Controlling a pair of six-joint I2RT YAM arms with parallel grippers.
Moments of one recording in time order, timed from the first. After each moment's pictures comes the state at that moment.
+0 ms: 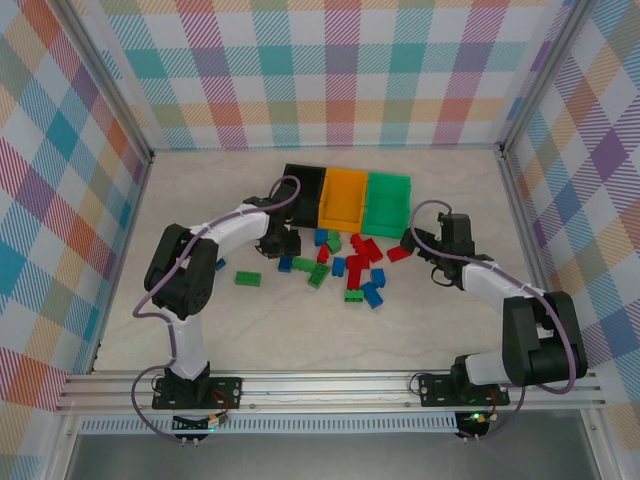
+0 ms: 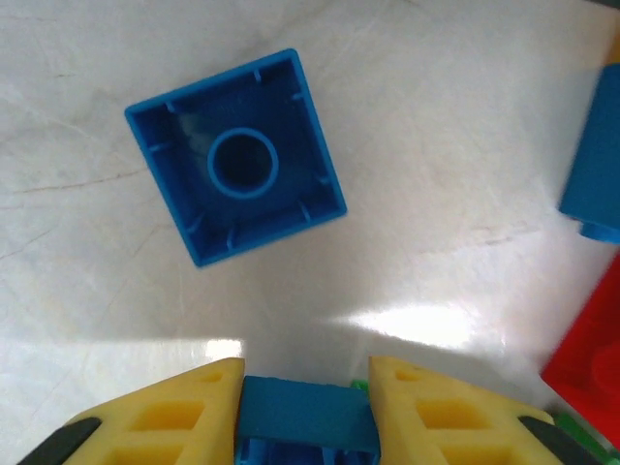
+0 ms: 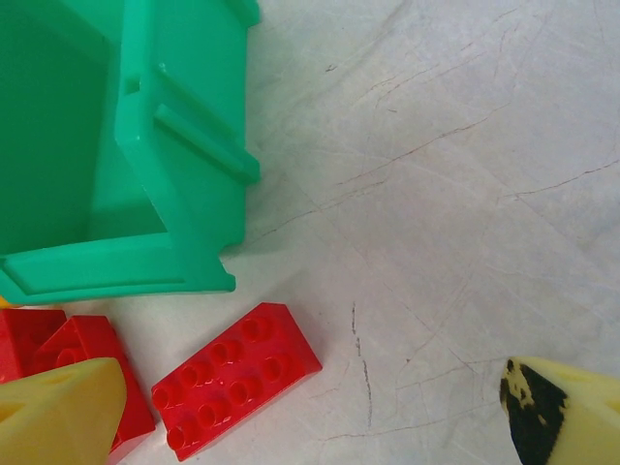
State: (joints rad) left arm -0.49 1.92 1.36 -0.76 0.02 -0.53; right arm 0.14 1.38 0.62 -0.02 -0.08 0.47
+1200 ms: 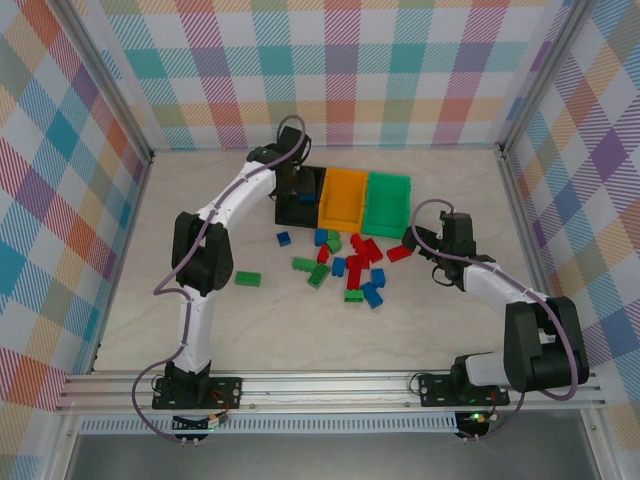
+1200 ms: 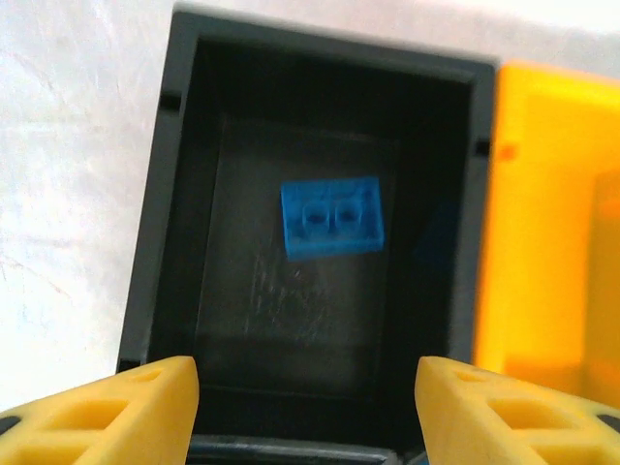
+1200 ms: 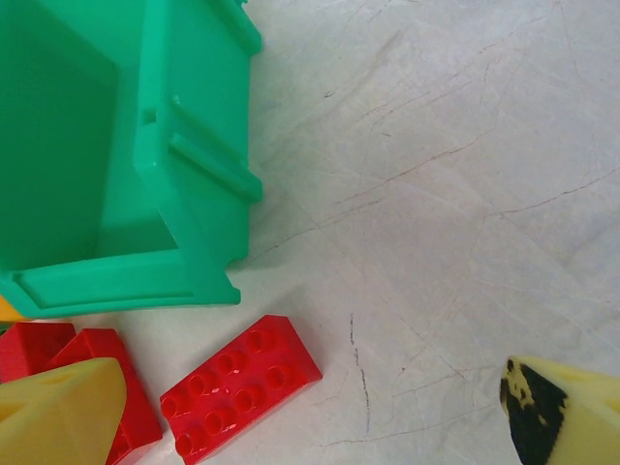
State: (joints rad) left arm -0.43 2.21 2.04 -0.87 -0.11 -0.40; right arm 0.14 1.35 0.62 -0.02 -0.06 0.47
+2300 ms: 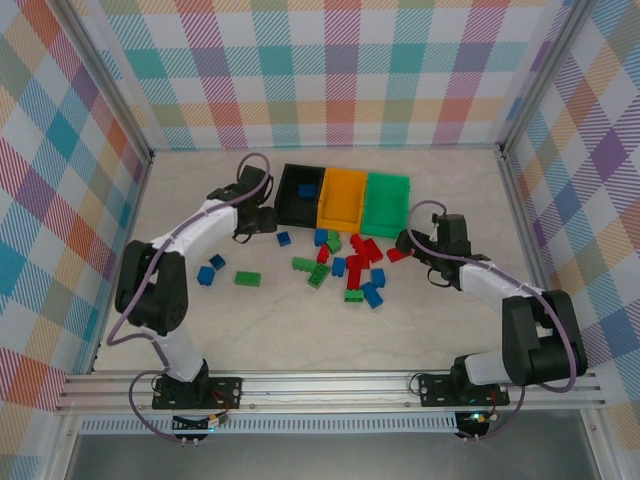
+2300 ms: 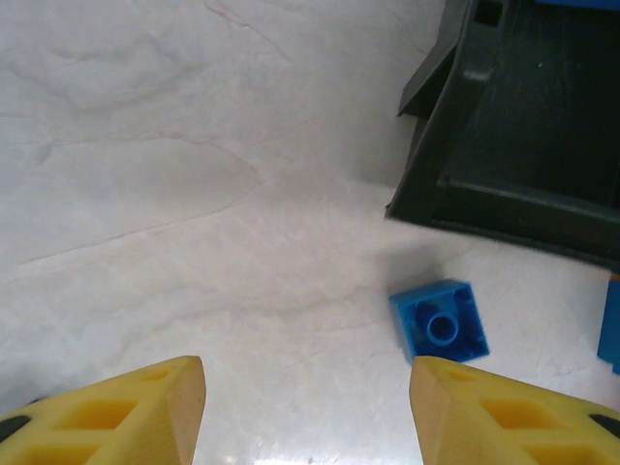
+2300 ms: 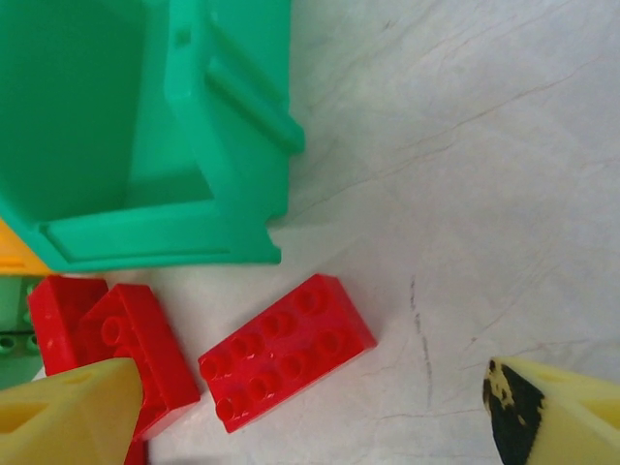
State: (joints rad) left arm -0.35 1.72 1.29 -0.65 -0.18 -0.40; right arm 0.17 1.39 0.62 -0.02 -0.14 0.50
